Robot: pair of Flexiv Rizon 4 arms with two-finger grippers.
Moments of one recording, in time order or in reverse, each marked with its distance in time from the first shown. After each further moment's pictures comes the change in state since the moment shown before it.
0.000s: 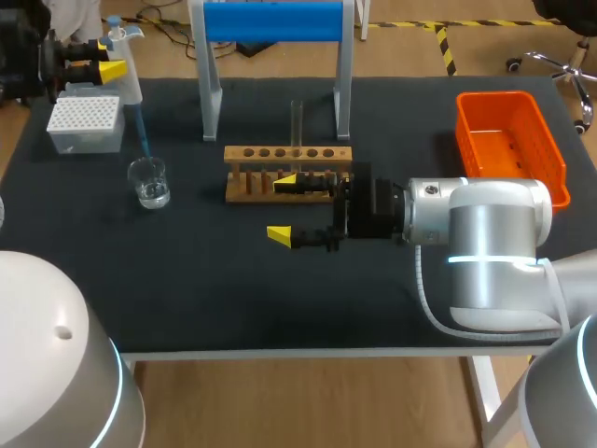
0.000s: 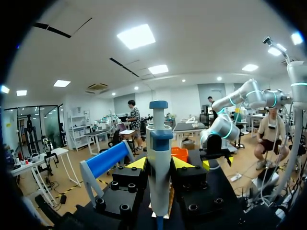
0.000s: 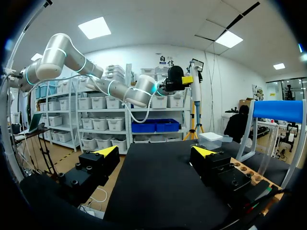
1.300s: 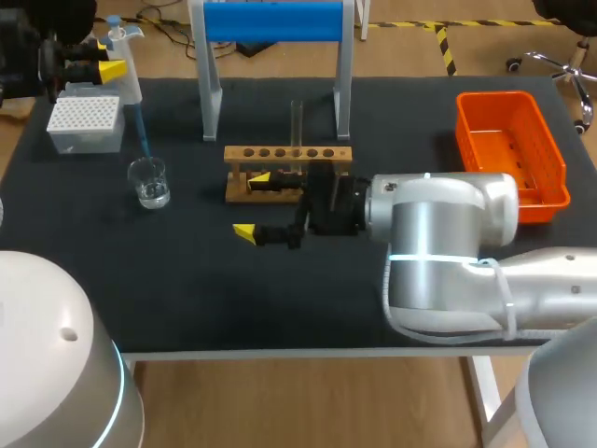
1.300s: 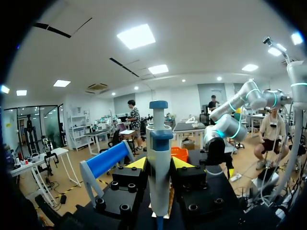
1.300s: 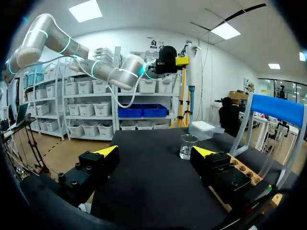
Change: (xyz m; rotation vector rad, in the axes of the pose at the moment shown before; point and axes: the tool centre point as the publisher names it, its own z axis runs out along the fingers) left arm -0.001 0.000 0.000 0.000 0.001 -0.001; right arm -0.022 -0.019 0.051 0.155 -0.132 -0.024
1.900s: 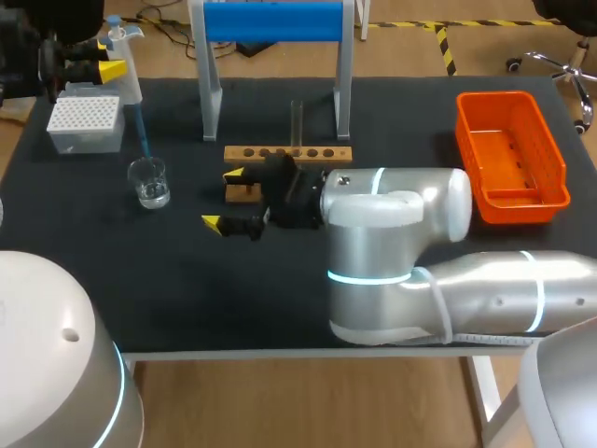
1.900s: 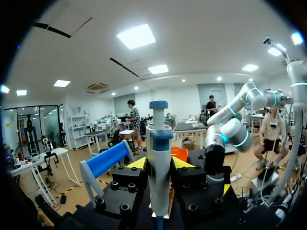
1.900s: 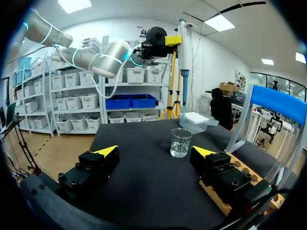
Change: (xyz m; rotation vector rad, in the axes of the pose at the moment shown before) left arm 0.000 0.000 0.000 0.000 0.000 0.000; right arm -0.022 -0.011 0.051 0.098 -0.103 0.013
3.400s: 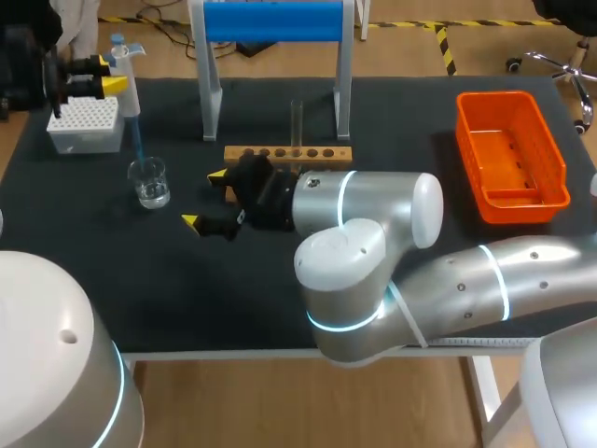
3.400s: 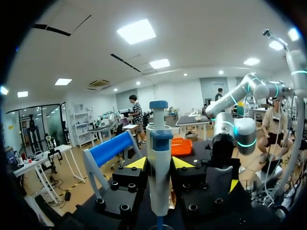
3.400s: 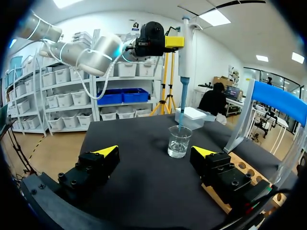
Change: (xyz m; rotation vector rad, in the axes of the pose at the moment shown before) left arm -0.008 0.040 -0.005 -0.054 -0.031 0.023; right arm 0.002 -0.001 0.030 0.051 -0.072 0.012
